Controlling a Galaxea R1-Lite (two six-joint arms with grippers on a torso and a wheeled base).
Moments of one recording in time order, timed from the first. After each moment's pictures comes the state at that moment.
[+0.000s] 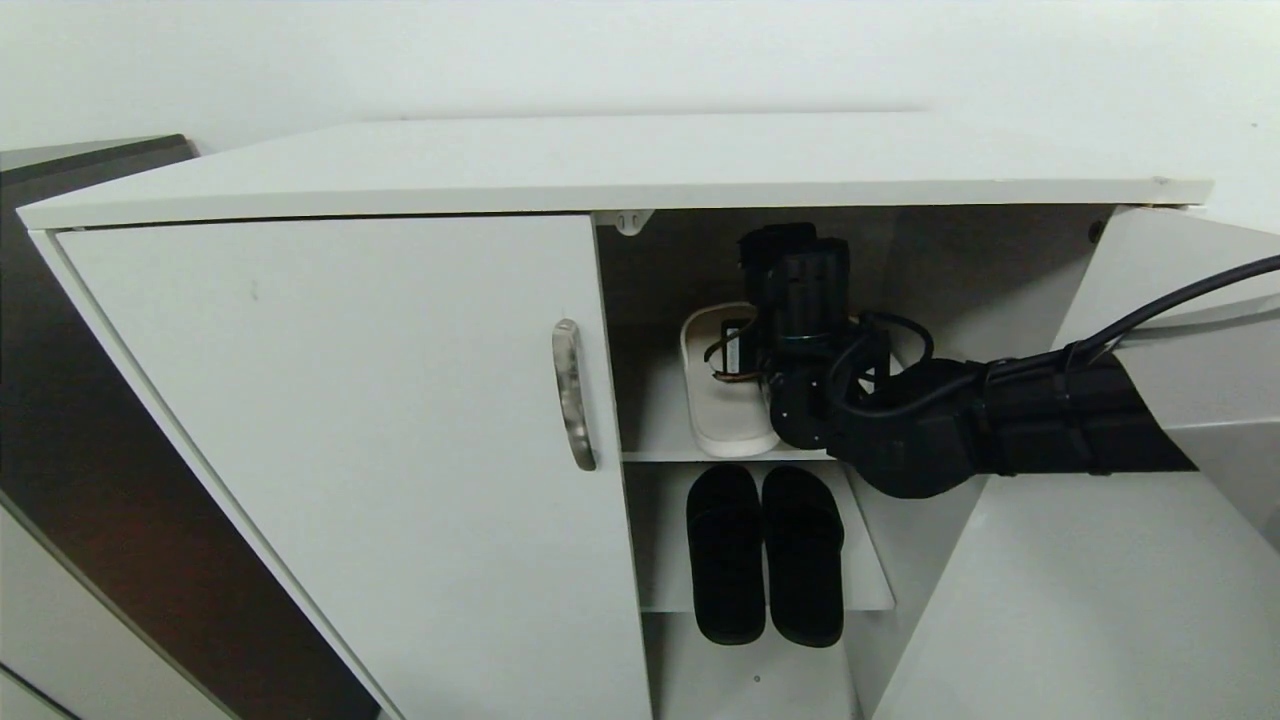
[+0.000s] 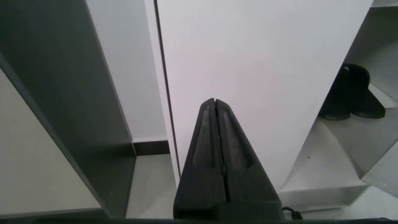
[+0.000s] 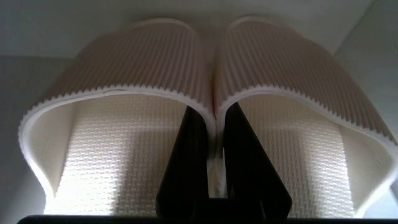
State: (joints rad) left arm 0.00 0.00 0.00 0.00 -0.04 0.02; right arm 0.73 2.12 -1.59 -0.41 -0.77 0.08
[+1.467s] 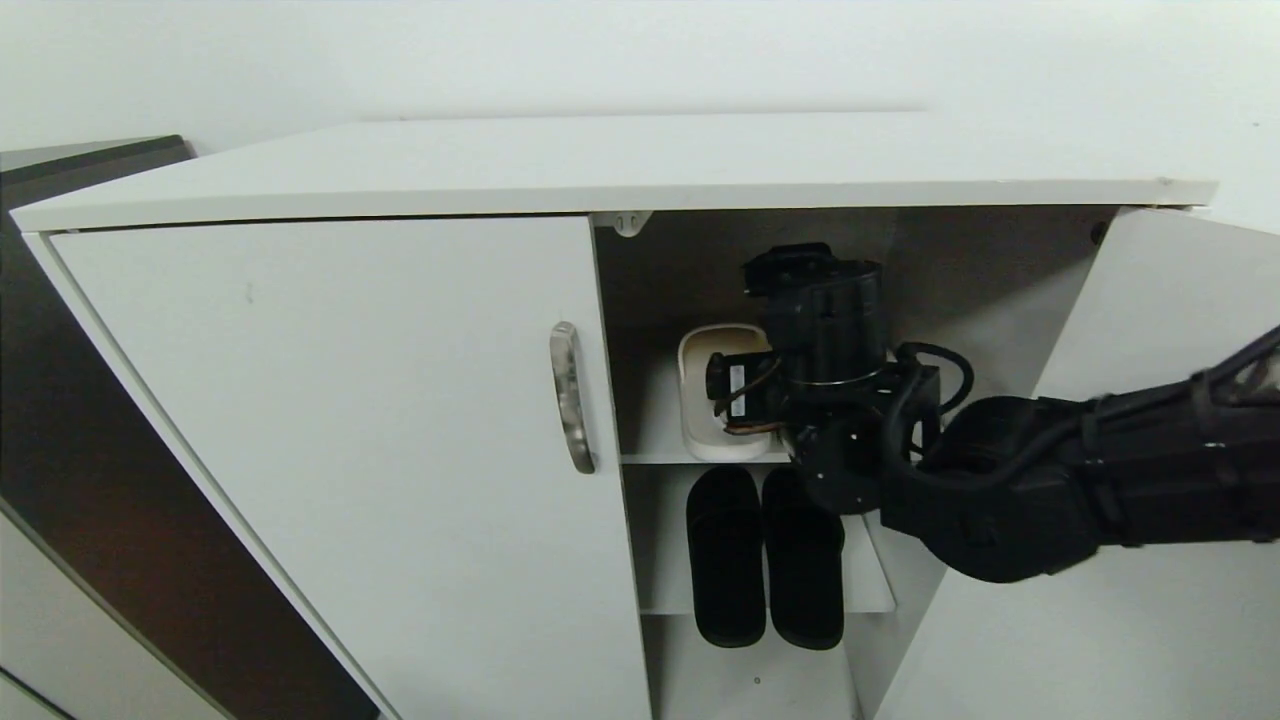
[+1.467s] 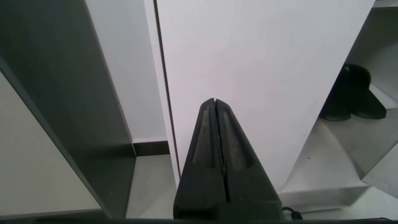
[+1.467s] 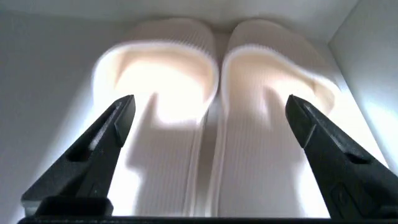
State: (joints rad) left arm 0.00 0.00 0.00 0.00 -0.04 0.02; right arm 0.84 1.95 -1.33 -0.45 -0.78 0.11
